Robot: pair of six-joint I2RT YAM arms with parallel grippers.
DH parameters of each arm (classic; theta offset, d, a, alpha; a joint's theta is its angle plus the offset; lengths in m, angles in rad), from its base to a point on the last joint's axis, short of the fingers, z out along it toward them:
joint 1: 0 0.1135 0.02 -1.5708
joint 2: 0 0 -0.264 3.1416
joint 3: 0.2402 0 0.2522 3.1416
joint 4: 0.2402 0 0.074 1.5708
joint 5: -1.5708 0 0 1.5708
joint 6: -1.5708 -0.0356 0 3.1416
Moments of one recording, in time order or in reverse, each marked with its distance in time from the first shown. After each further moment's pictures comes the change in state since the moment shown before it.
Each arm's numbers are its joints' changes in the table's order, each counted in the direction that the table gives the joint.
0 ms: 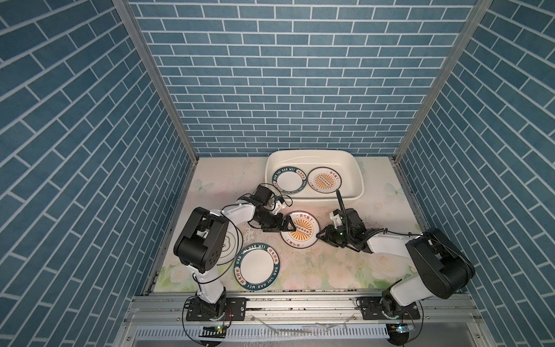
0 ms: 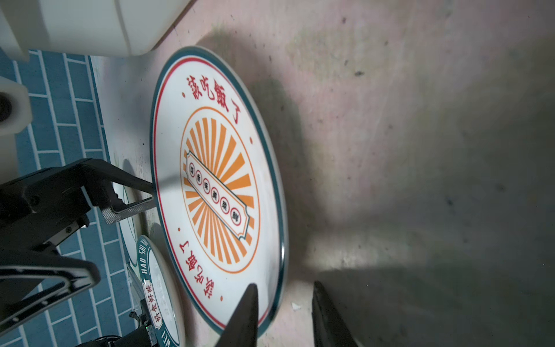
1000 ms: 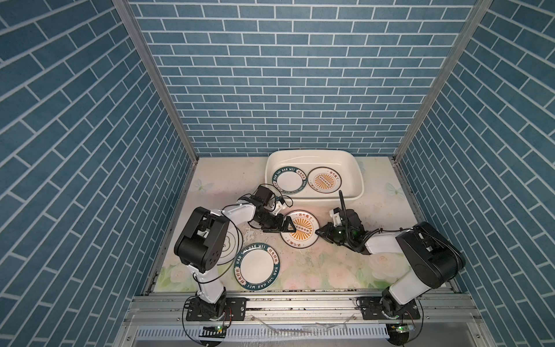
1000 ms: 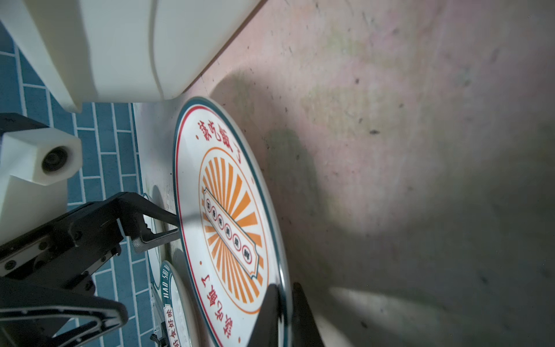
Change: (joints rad) left arm -0.005 0.003 -0.001 0.008 0.001 -0.017; right arm -0.003 0.086 -0.048 -0.272 -0.003 -0.096
